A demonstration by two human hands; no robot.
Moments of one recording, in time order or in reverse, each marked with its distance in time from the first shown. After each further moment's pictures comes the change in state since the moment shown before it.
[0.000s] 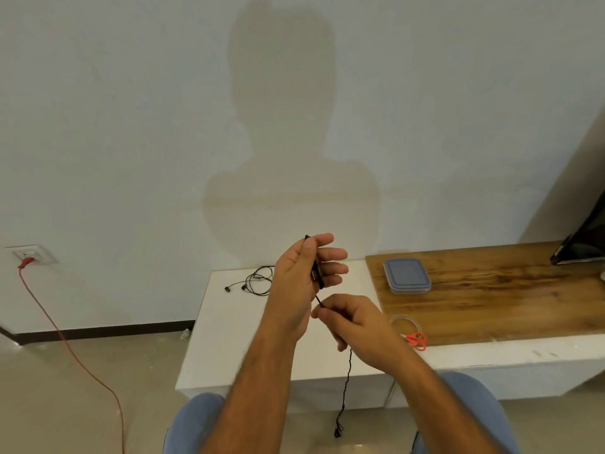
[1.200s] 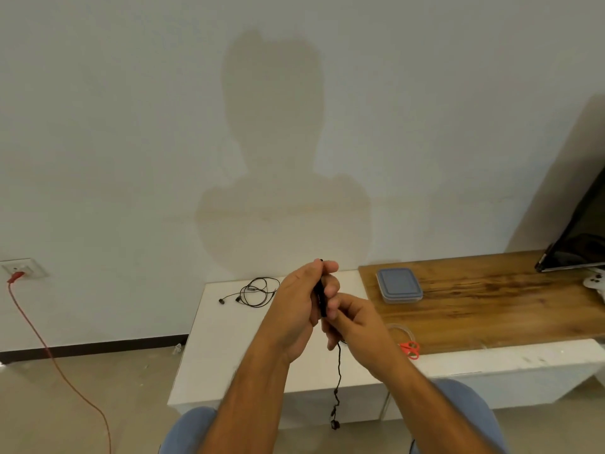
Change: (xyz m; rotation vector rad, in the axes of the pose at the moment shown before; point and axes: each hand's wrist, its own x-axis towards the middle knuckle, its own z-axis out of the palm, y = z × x) left_hand -0.020 0.008 0.003 -0.012 -0.127 -0.157; right_hand -0.004 -0.006 0.003 0.311 0.111 -0.073
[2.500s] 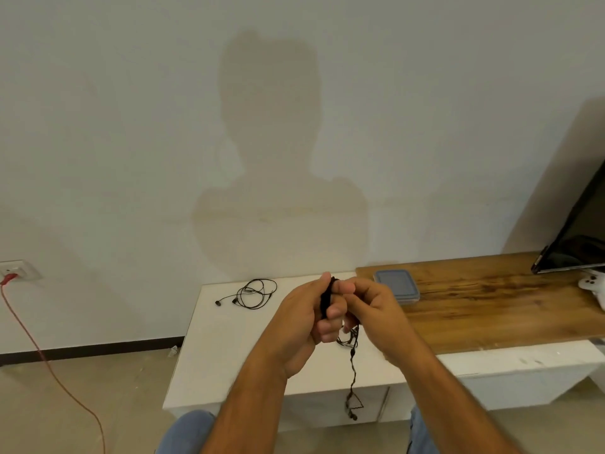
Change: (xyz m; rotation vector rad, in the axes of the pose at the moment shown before) left_hand -0.007 -0.004 0.004 -0.005 -0.130 -0.136; right_hand 0.008 -0.013 -0.028 0.026 0.080 -0.037
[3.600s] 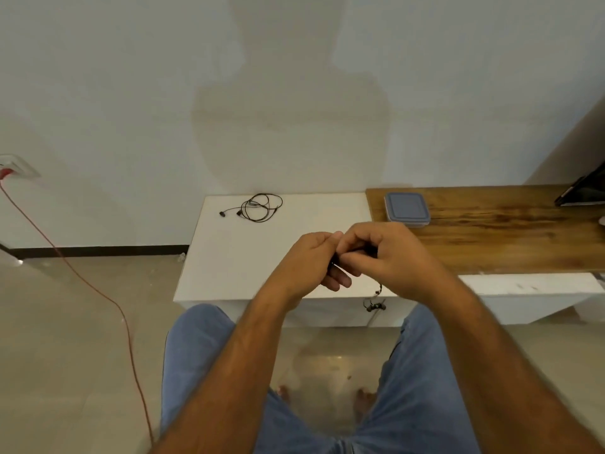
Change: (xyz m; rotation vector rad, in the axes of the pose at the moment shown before) left_hand -0.006 -0.064 -0.025 0.439 0.117 -0.116; right_hand -0.028 0.006 -0.003 -0.686 -0.253 -0.029
